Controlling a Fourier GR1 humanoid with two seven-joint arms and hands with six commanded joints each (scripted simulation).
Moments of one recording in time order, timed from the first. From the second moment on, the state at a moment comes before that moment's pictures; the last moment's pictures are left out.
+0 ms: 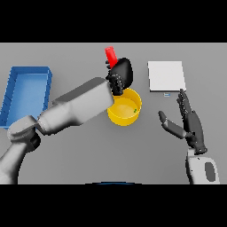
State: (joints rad) left arm -1.25 0.15 -1.01 -0.78 -1.34 -0.52 -0.05; right arm 0.05 -0.09 0.03 -1.64 0.10 0.02 -0.05
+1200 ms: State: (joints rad) left arm -1.66 0.41 -0.48 -0.40 -1.12 -0.37 0.09; right arm 0.04 -0.11 0.04 -1.63 0.08 0.06 -0.08
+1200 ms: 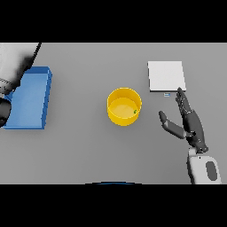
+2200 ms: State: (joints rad) left arm -0.98 0.55 0.04 -0.59 -0.54 -0.02 0.53; right arm 0.01 -0.12 0.06 -1.60 0.12 0.06 -0.11
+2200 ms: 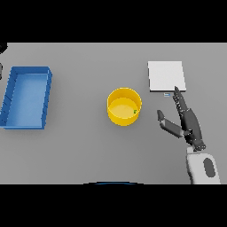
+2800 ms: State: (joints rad) left arm -0.66 0.49 0.10 -0.98 -0.53 0.01 0.61; right arm 0.02 -0.13 0.06 -1.61 0.12 0.06 -0.11
